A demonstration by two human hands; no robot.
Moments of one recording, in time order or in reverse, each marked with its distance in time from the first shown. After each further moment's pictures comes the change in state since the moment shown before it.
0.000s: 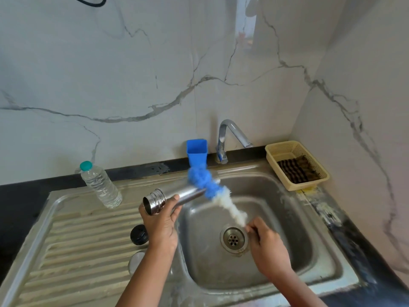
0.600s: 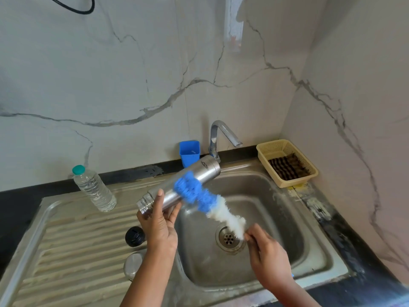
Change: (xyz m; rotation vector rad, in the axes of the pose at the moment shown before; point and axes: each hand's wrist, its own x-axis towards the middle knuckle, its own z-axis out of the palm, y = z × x) left_hand -0.018 0.001 0.009 -0.237 0.015 -0.063; right_hand -0.026 0.027 0.000 -0.038 0.160 -0.227
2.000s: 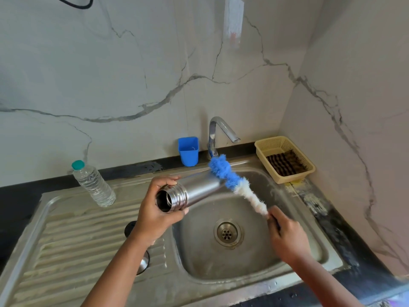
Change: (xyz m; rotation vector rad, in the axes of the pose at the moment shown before) left_hand -0.001 0.038 -0.005 0.919 -0.889 0.595; right_hand 0.028 0.039 -0.038 -0.080 -0.017 0.057
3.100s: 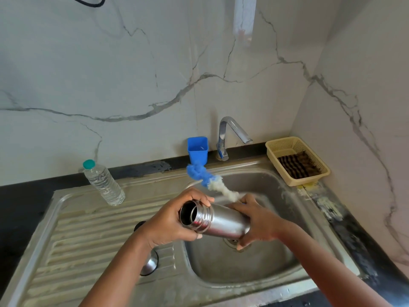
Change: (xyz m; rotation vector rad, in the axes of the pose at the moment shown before) left_hand 0.009 0.018 -0.009 0.061 -0.564 -0.145; right_hand 0.074 -0.052 0.028 -0.102 -0.781 -0.209
